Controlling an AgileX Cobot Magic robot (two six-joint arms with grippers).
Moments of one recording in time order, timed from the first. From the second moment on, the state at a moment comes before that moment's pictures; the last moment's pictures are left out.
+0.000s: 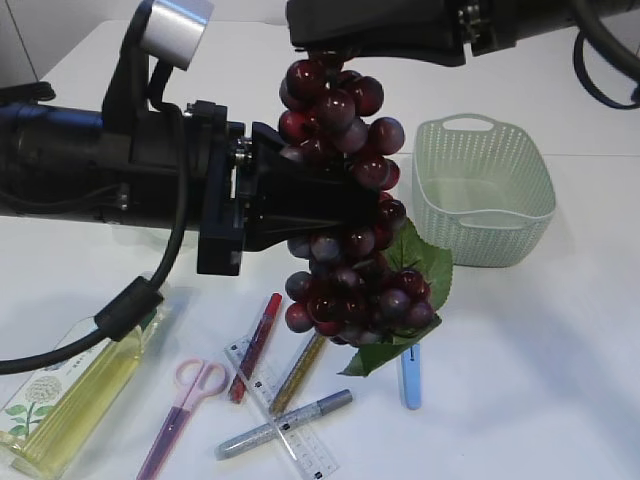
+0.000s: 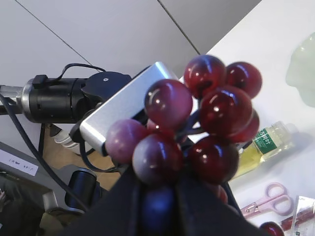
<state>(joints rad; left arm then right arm) -0.51 1.58 -0.90 -1.77 0.94 1.97 0.35 1.37 -1.21 1.26 1.01 -0.85</state>
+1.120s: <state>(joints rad) -0.51 1.56 -0.90 -1.76 0.93 1.97 0.35 1.37 -1.21 1.12 0.87 -0.83</state>
